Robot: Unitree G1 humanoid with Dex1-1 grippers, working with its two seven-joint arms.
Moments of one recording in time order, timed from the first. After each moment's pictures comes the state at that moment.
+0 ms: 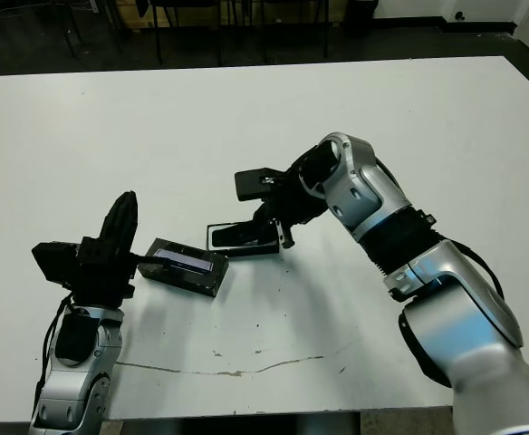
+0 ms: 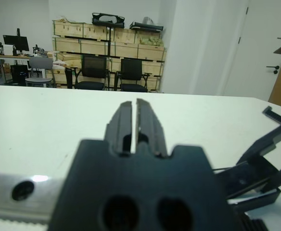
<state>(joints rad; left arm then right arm) 0.12 0.04 -0.04 -0.20 -0.08 -0.19 -0.07 -0.95 -0.41 0.62 0.43 -0.30 0.29 1.41</state>
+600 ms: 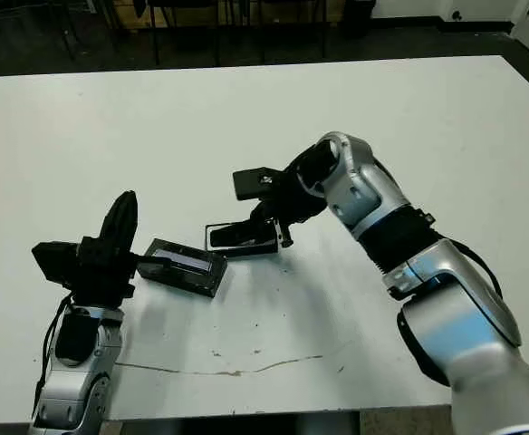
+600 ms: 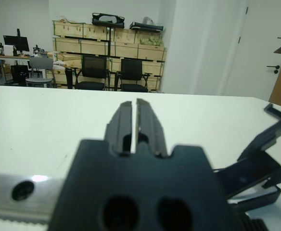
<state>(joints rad) 0.12 0.04 -0.04 -0.20 -0.08 -0.18 -0.06 -0.95 -0.42 0.53 0.53 -0.18 0.11 1.43</state>
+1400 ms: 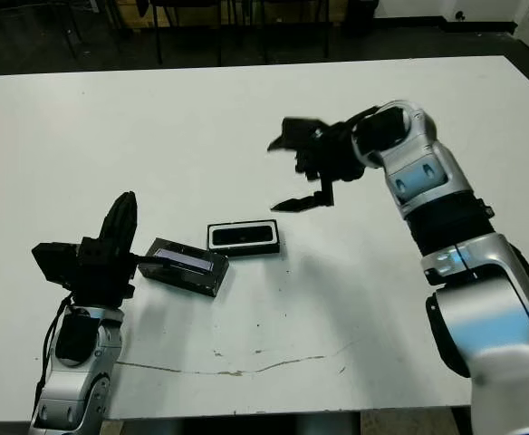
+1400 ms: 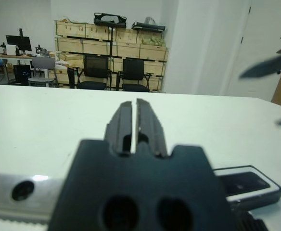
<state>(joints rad) 0.13 0.04 -0.04 -0.20 -0.08 -0.19 -0.06 -0.87 -0.51 0.22 0.43 -0.02 0.13 1.16</state>
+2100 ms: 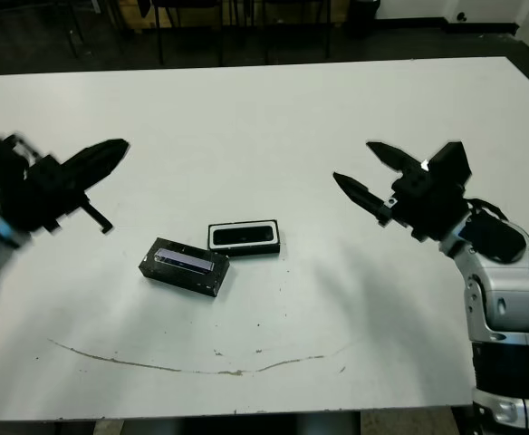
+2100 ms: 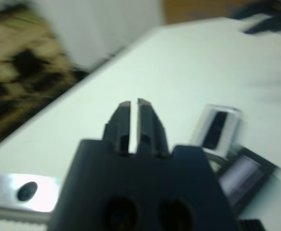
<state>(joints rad) -0.49 0.72 0.01 0.10 -0.36 0.22 -1.02 -0.27 -0.53 -0.16 -0.03 0.29 0.17 0.80</state>
